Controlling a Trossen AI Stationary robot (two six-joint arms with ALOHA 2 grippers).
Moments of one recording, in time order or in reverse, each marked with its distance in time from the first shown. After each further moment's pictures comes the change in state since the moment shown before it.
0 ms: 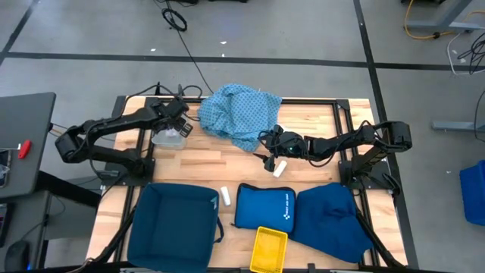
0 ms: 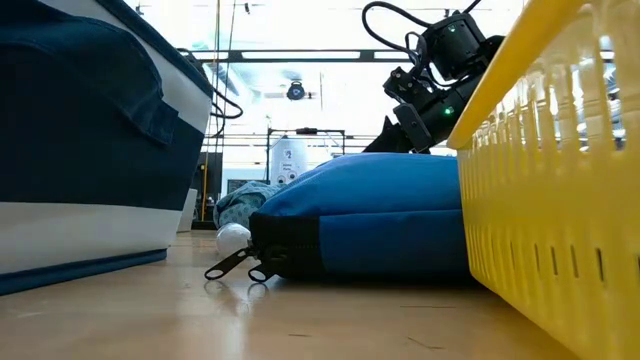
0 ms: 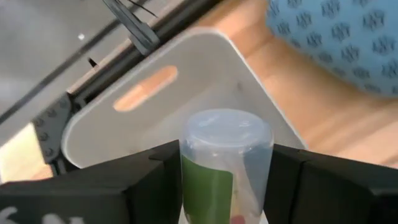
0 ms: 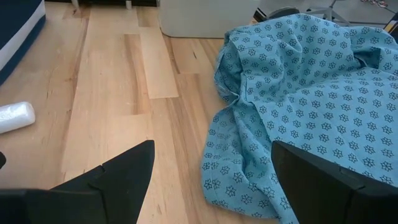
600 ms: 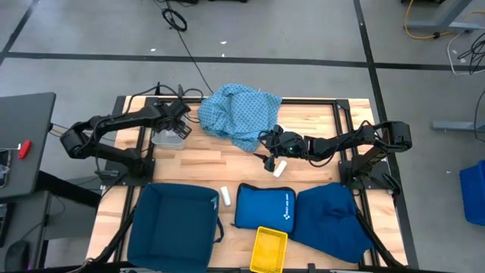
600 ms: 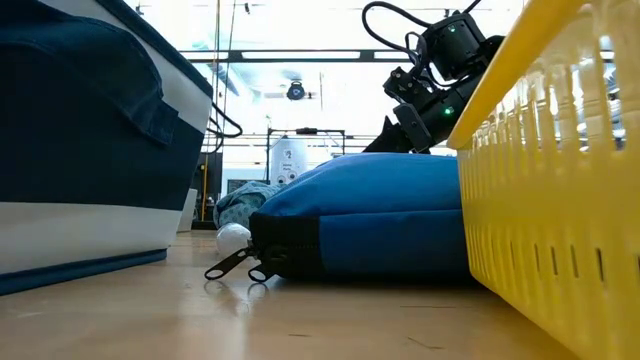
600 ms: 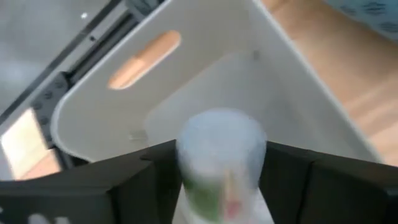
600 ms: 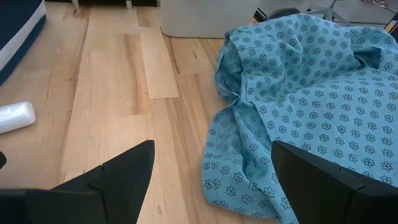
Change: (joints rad) left arm 0.028 0.081 0.000 -0.024 -0.023 0.021; right arm 0.000 0.000 0.000 0.000 0.000 0.000
